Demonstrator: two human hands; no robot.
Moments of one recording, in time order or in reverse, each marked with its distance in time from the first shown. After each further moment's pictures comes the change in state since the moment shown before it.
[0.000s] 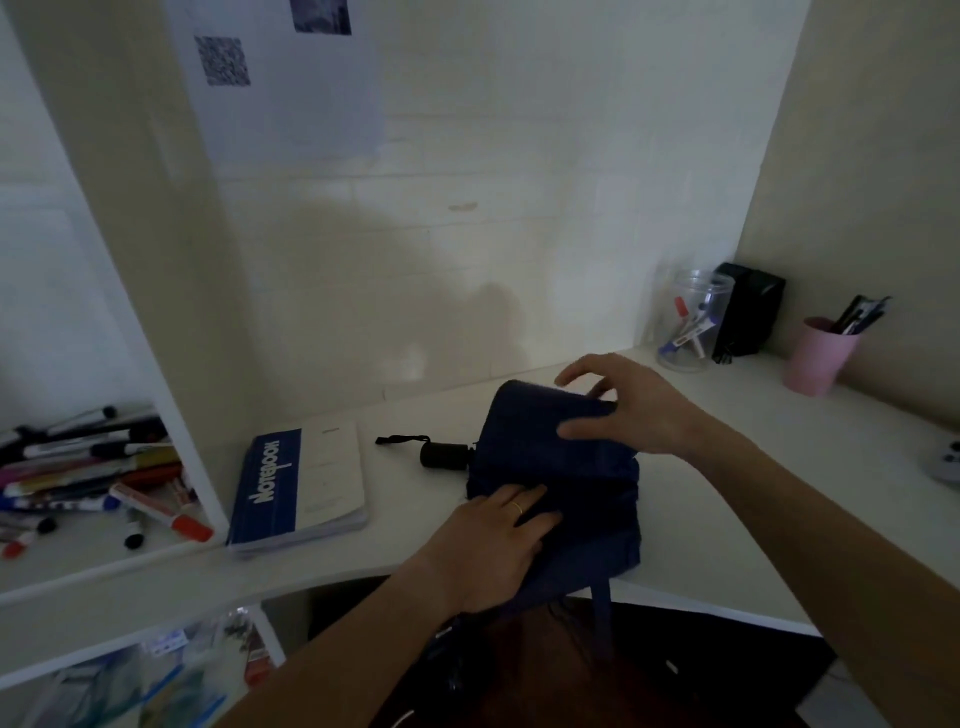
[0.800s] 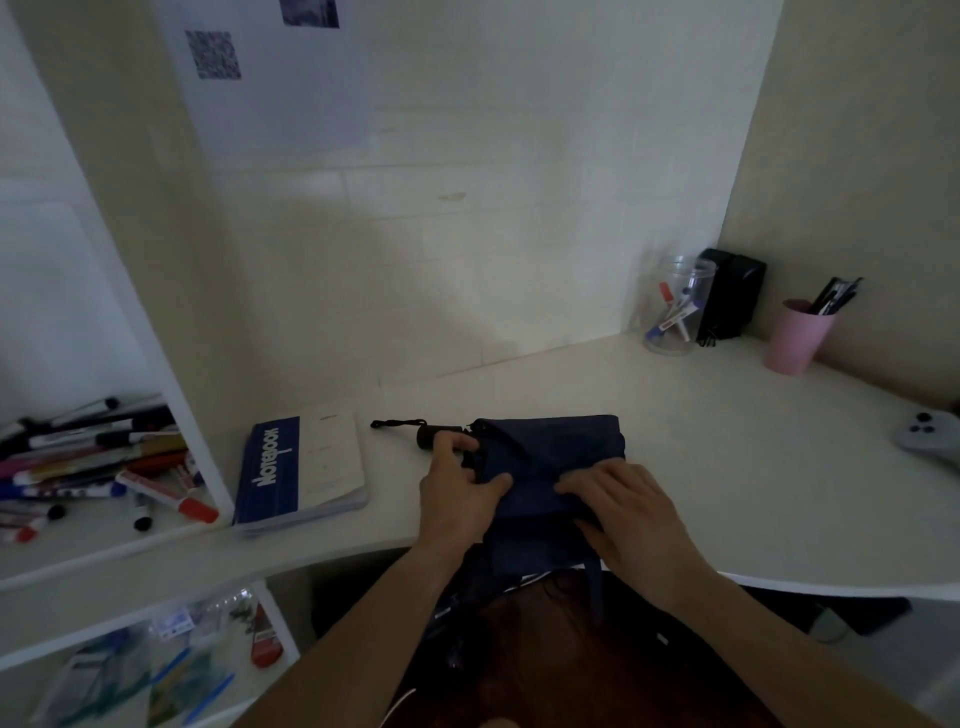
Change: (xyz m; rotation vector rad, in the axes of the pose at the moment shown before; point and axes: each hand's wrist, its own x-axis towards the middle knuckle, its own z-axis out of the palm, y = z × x) left_hand 0.003 0.023 -0.040 -1.059 0.367 -1.017; right_hand -0.111 0.041 0.098 -0.453 0.308 -0.361
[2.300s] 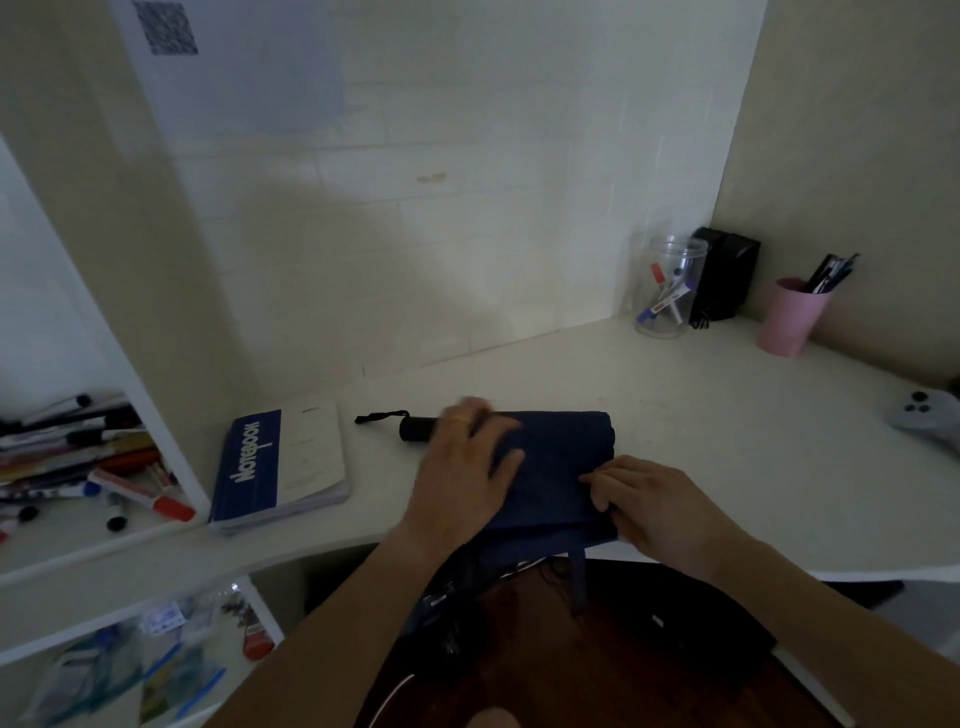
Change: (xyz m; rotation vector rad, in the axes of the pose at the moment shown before) left_hand 0.015 0.001 0.009 0.689 0.024 0.786; right_hand -0.010 0.052 -0.010 0.070 -0.230 -0.130
